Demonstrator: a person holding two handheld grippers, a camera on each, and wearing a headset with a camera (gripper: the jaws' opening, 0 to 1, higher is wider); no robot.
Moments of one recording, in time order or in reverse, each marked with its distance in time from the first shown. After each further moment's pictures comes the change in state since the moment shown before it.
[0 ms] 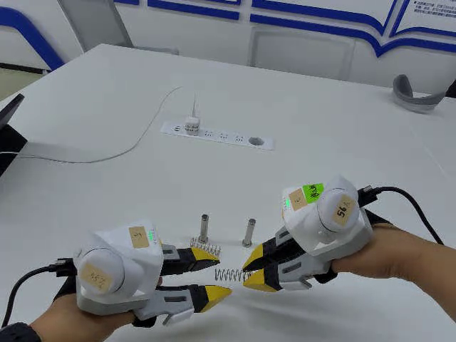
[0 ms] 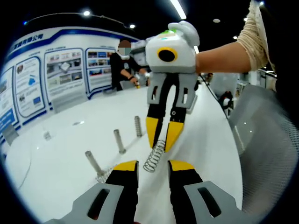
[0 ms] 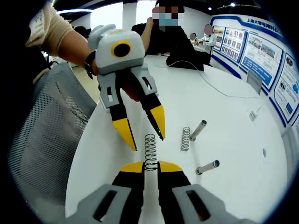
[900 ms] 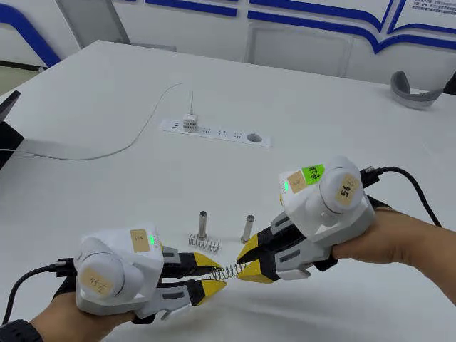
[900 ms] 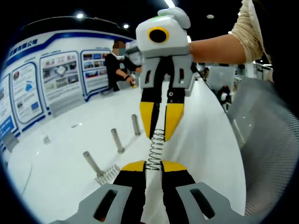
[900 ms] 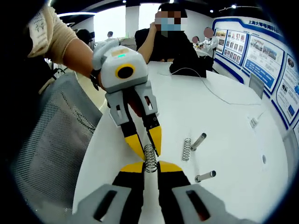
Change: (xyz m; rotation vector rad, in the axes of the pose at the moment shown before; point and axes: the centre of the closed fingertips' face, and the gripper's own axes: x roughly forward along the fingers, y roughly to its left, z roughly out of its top) left arm 0.002 -0.002 -0.004 0.049 0.010 -0.014; right arm -0.015 0.004 0.027 -0.003 -0.051 0.025
